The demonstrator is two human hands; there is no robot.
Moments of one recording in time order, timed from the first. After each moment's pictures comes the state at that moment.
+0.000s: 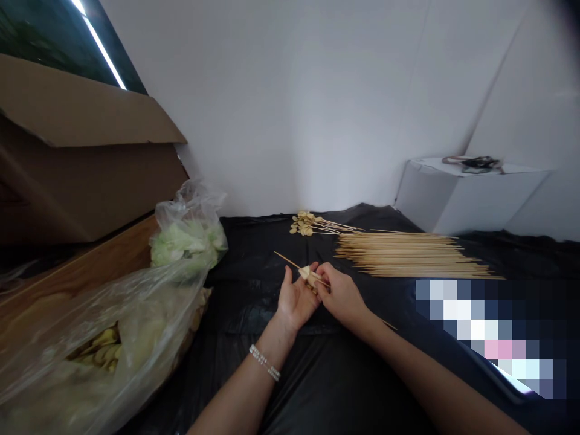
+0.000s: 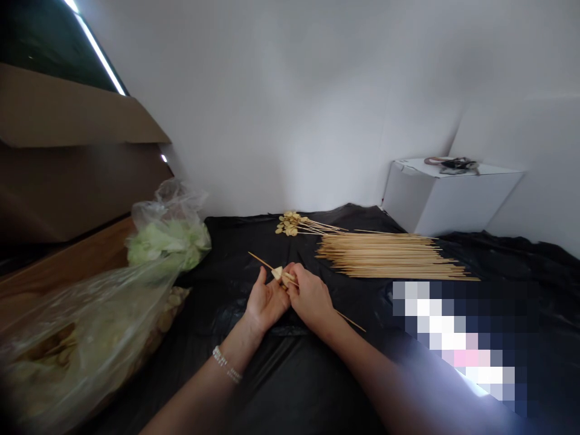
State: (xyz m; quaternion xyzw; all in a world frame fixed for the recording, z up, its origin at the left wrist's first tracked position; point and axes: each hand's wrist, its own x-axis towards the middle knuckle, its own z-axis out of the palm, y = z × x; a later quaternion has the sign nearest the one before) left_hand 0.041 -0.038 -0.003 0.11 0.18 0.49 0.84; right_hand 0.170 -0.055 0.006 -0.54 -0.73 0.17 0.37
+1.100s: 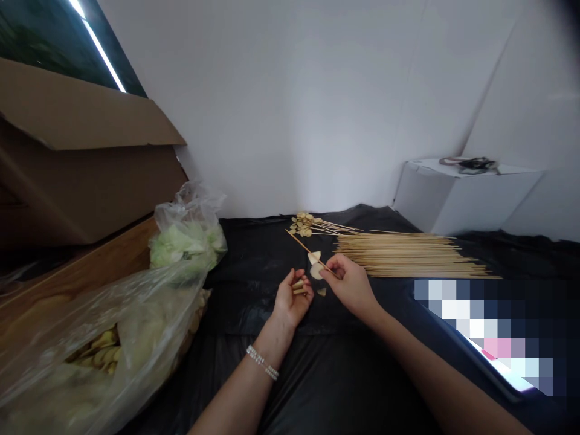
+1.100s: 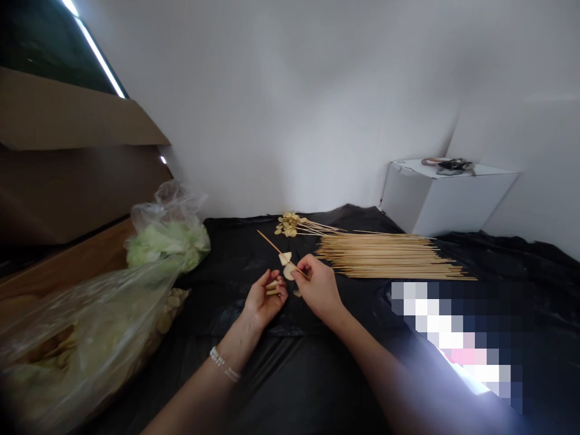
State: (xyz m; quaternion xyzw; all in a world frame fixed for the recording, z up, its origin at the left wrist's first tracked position) left_hand 0.036 -0.032 0.002 0.03 0.31 0.55 0.77; right_hand 0.184 -0.046 0.019 -0.54 -0.65 0.22 0.50
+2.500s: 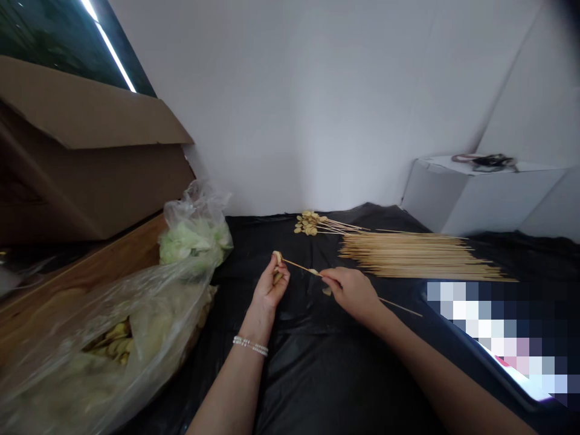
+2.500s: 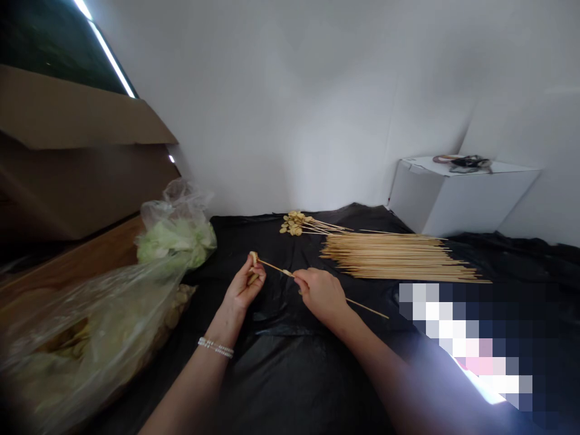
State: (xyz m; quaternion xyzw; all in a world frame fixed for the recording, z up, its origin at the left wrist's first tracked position) left_hand -0.017 -0.006 0.014 0.00 0.24 0.65 0.72; right_hand 0.187 -0.051 0.016 -0.54 -0.79 0.08 0.27
